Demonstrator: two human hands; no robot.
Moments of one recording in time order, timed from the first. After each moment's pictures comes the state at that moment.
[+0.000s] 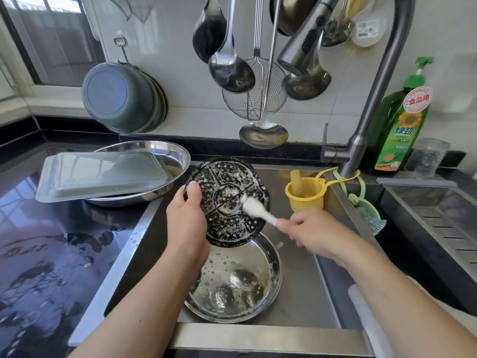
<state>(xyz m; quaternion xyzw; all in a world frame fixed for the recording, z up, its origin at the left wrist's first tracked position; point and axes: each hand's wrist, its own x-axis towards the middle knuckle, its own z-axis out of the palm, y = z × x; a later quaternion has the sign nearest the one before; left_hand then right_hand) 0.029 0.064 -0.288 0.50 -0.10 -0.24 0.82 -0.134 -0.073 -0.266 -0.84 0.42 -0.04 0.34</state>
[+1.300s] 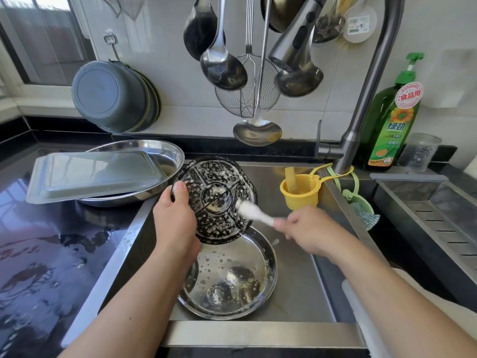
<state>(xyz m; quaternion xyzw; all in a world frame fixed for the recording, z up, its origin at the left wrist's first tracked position) 0.038 0.062 -0.292 0.54 -0.08 -0.19 0.82 -0.135 -0.073 -0.266 -0.85 0.45 -0.01 0.27</state>
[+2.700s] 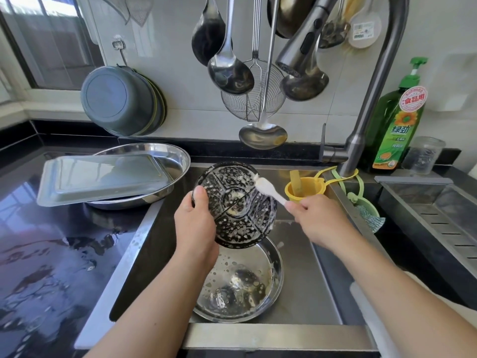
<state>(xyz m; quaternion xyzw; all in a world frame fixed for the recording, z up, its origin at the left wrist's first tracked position) 0.023 0.058 -0.292 0.53 -0.08 -0.24 0.81 -0.126 -0.076 -0.264 -0.85 0.45 -0.13 0.25</state>
